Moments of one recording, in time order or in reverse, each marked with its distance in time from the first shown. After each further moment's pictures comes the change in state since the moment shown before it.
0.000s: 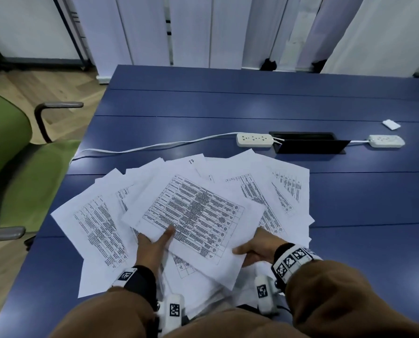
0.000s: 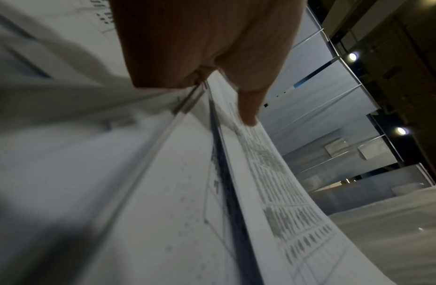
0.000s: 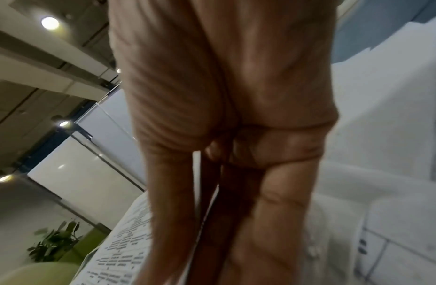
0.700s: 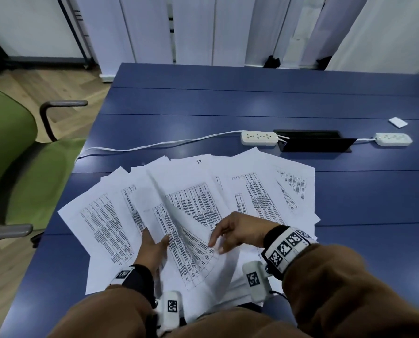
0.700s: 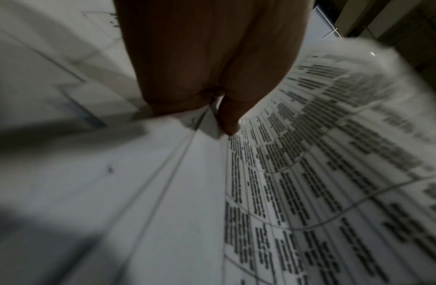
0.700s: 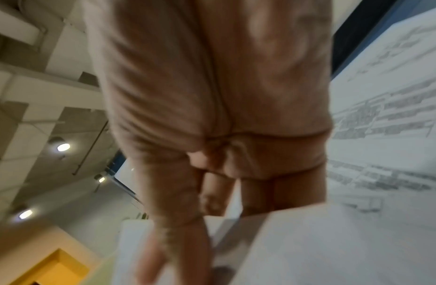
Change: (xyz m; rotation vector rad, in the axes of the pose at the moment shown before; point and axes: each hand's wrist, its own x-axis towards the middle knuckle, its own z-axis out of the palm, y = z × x) left_hand -0.002 0.004 -0.019 0.176 -0.062 -0.056; right_hand -0.016 -0.059 0.037 -0.396 -0.404 -0.332
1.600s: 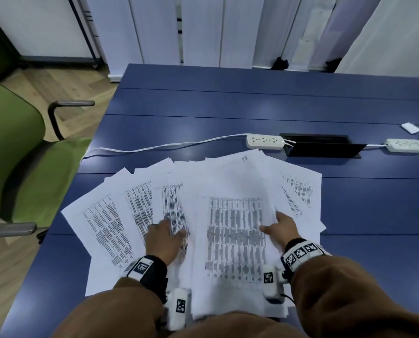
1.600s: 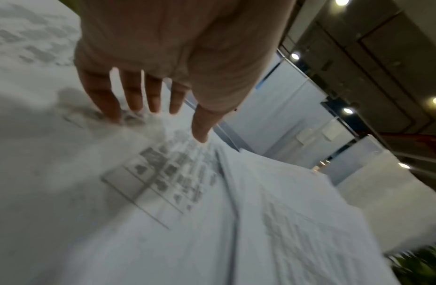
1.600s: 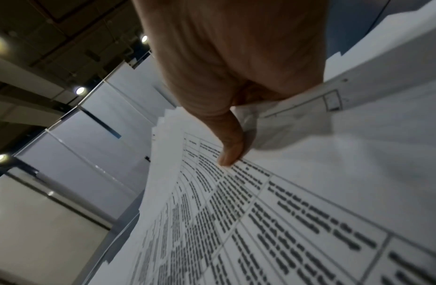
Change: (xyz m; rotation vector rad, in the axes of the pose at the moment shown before) left_hand 0.001 0.041 0.027 0.834 0.066 0.085; right_hand 0.002 0.094 -0.061 0.169 0.992 0.306
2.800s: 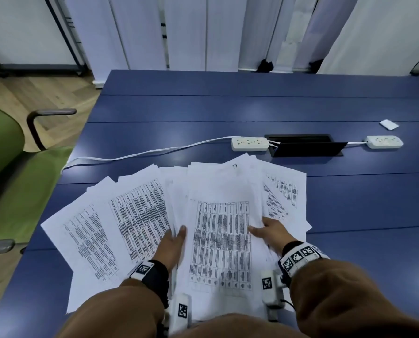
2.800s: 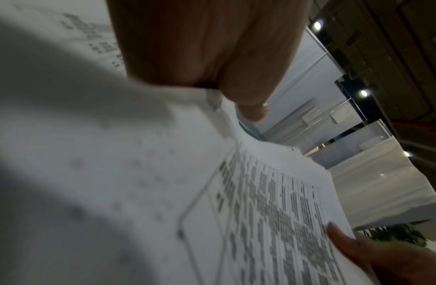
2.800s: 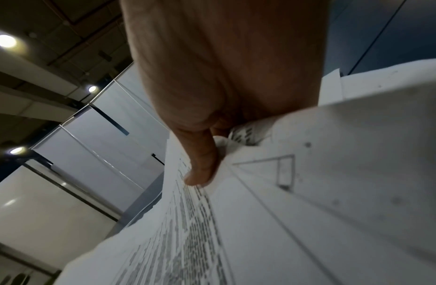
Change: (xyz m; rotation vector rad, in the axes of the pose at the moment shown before) left_hand -0.007 0.029 0.036 -0.610 -0.187 -0.011; right_hand -0.004 0.002 -0.020 -0.029 -0.199 0.032
